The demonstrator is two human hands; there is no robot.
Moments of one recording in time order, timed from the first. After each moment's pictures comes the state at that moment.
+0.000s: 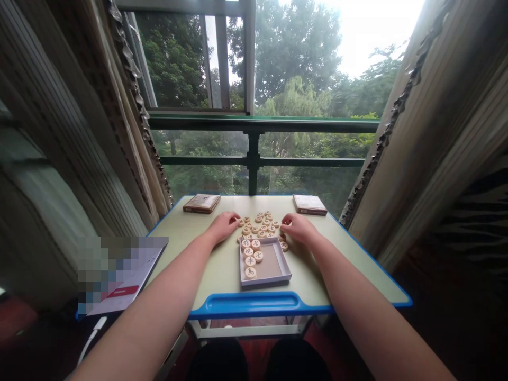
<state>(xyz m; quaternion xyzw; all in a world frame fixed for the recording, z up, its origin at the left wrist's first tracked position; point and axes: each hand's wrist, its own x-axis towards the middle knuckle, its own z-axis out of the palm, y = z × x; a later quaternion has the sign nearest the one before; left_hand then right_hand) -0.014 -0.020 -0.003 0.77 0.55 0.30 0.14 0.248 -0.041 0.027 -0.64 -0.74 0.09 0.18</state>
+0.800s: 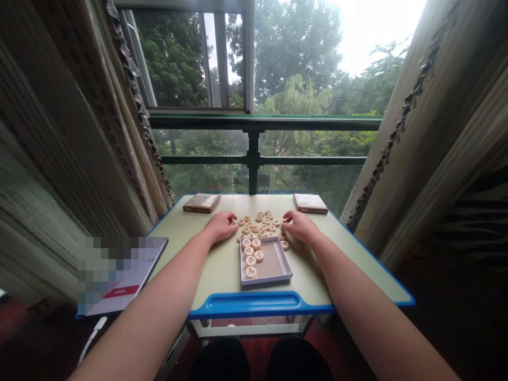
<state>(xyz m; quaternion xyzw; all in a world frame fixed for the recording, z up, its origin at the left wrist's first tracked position) -0.022 -0.023 0.002 0.76 0.58 0.26 0.12 0.249 -0.040 0.026 -0.64 -0.73 0.10 0.21</state>
